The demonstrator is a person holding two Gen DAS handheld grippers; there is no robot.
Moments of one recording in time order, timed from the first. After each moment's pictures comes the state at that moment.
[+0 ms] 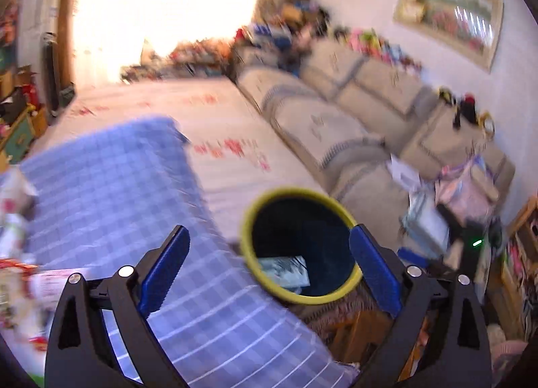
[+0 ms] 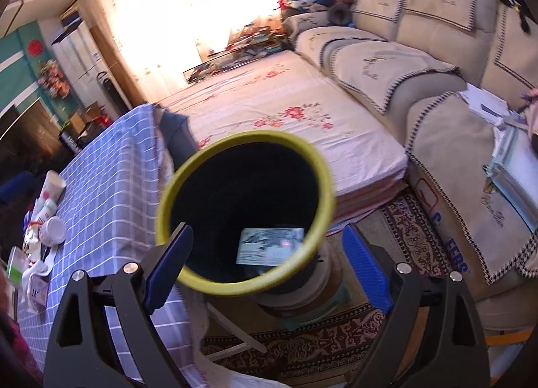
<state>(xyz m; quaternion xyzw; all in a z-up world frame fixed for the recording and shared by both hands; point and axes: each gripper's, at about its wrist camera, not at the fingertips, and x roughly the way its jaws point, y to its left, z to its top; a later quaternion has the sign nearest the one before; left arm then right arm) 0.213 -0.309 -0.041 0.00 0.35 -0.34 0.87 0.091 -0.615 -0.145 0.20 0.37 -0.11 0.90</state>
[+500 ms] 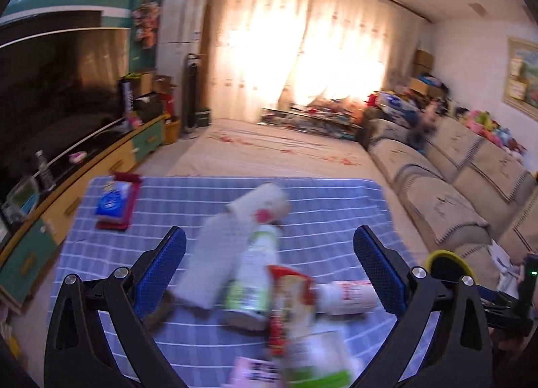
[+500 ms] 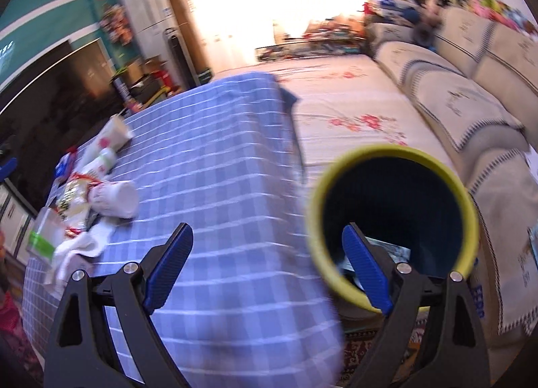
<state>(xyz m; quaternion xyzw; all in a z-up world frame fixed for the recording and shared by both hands) 0.233 -0.027 -0.026 -0.06 0.27 -0.06 0.96 0.164 -0.450 -0.117 0.11 0.39 0.02 0.92</state>
